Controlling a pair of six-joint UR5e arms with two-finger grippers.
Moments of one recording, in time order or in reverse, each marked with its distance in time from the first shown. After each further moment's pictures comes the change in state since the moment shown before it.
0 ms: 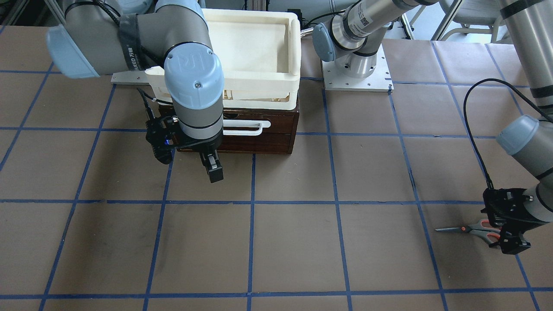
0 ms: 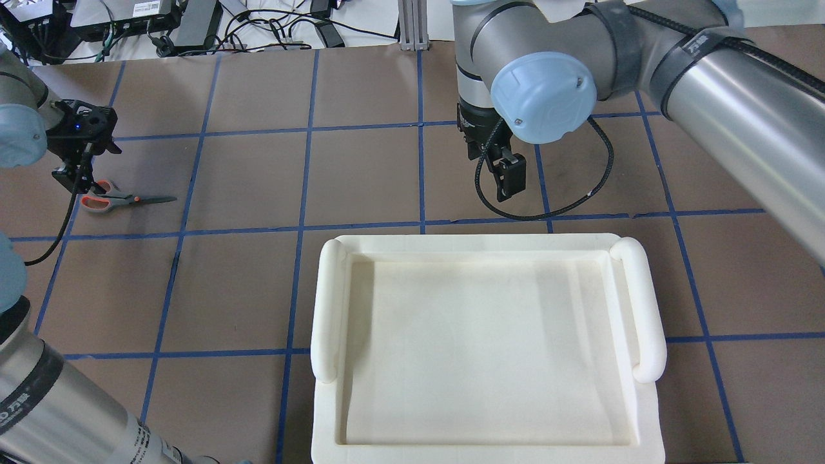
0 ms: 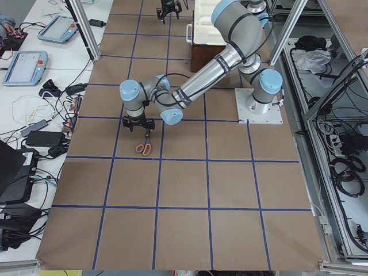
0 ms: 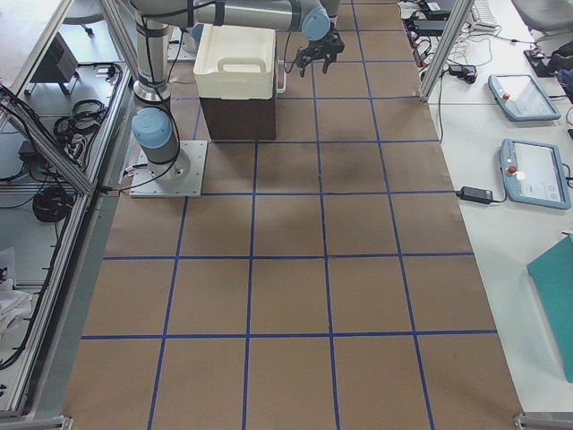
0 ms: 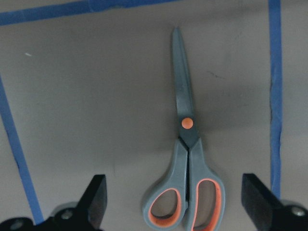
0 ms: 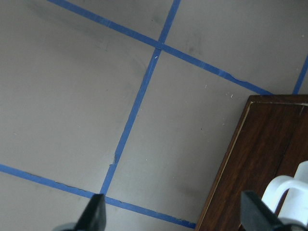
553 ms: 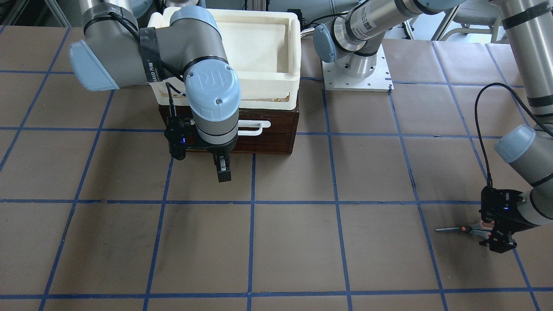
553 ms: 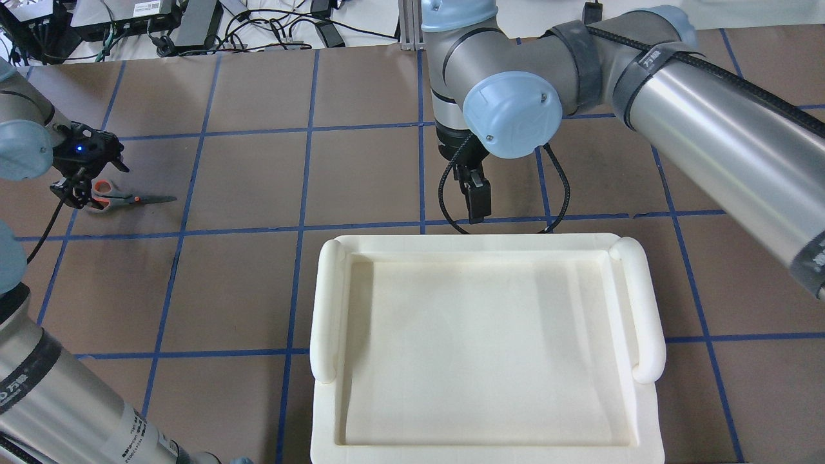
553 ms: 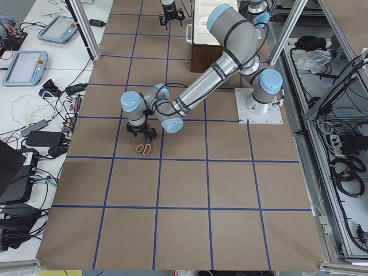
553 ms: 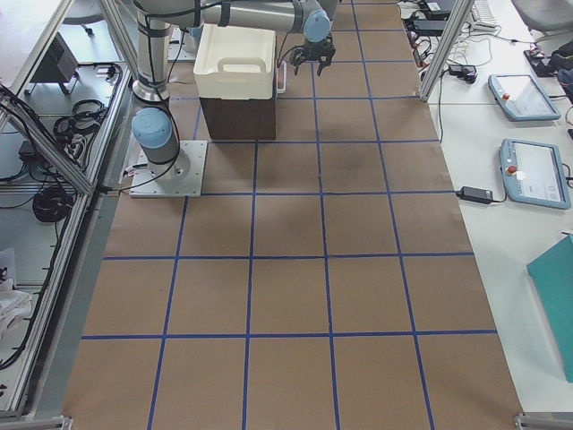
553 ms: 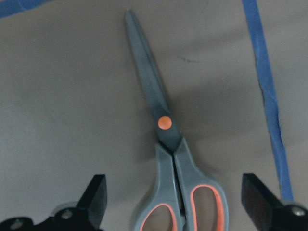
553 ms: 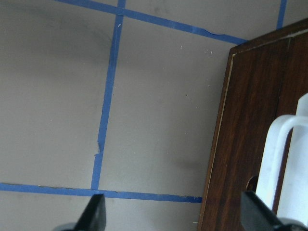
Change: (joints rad) left arm 0.021 -0.042 -0.010 0.006 0.011 0.168; right arm 0.030 0.036 0.003 0.019 0.051 0.222
